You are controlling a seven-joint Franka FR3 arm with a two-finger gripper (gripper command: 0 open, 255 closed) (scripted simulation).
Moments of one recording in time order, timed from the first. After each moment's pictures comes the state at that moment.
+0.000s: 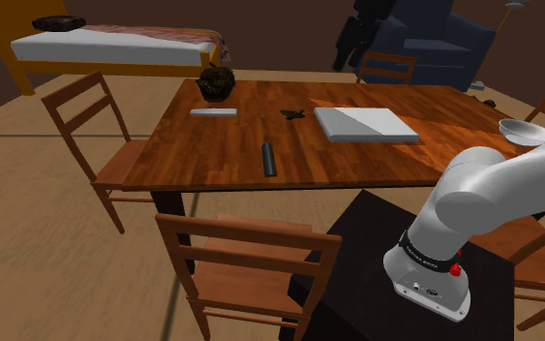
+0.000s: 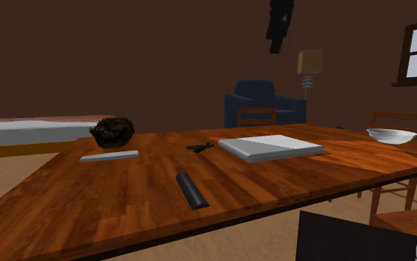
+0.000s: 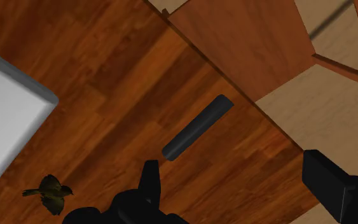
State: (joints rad) arm -0.02 -0.80 -0.04 -2.26 0.06 1.66 -0.09
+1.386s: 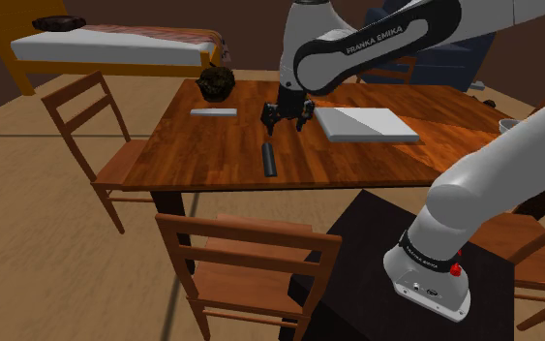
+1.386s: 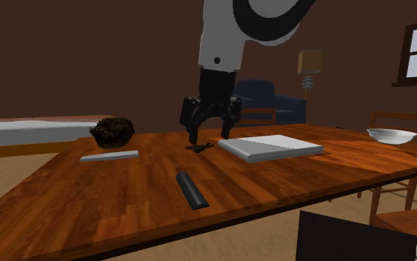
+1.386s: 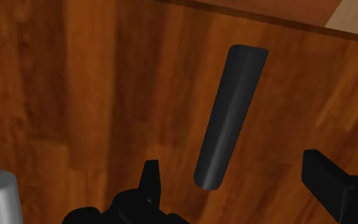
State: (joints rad) arm -0.22 -0.37 0.33 -2.45 -0.01 2.27 0.63
